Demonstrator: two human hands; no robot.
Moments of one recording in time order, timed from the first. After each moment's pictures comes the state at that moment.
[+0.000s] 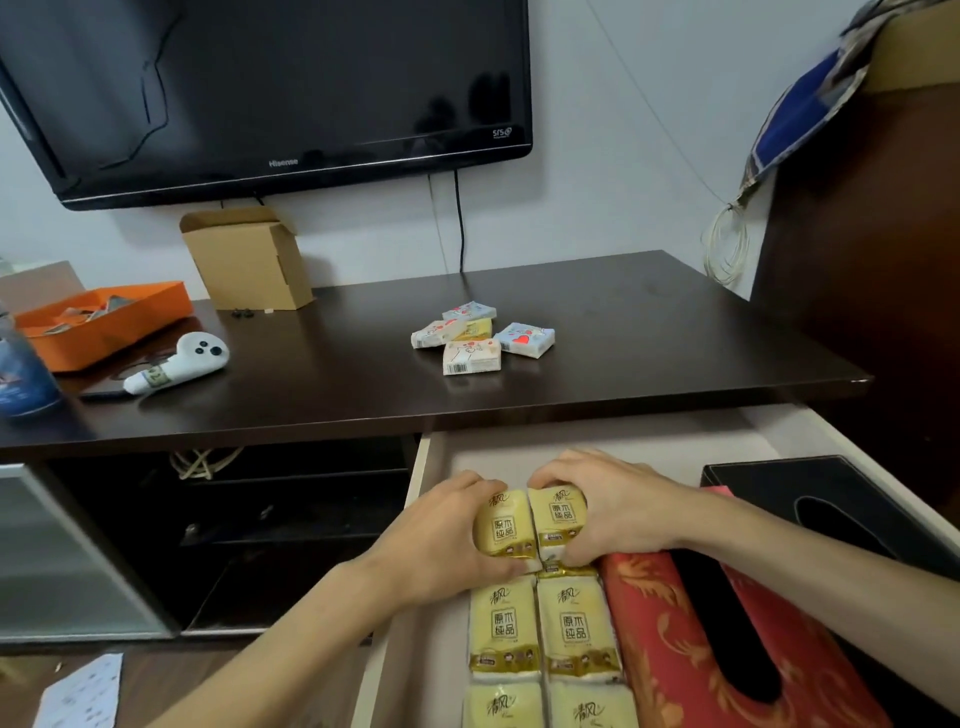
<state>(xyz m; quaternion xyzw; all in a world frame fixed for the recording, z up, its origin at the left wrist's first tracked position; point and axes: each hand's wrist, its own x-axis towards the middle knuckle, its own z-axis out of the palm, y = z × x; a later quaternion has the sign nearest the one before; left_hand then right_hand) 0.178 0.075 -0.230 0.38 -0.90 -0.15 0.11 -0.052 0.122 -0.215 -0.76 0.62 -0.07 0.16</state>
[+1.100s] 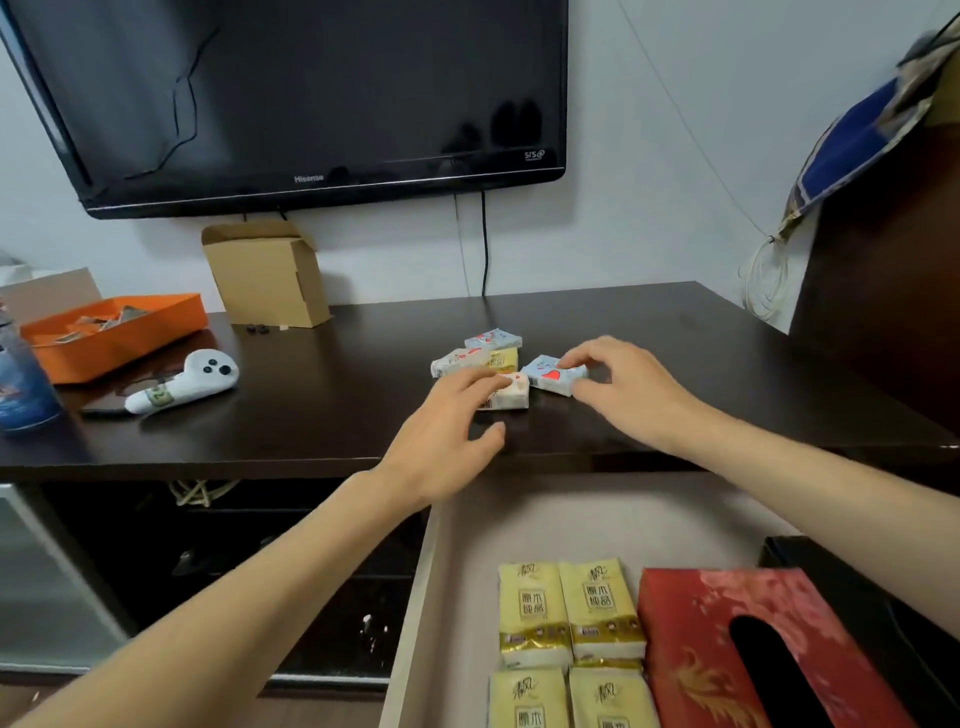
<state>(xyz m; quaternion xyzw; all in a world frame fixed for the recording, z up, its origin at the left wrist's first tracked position) 0.159 -0.025 -0.170 0.36 -0.88 -0.08 0.29 -0.076 0.014 -0.150 -0.67 0.64 -0.37 0.07</state>
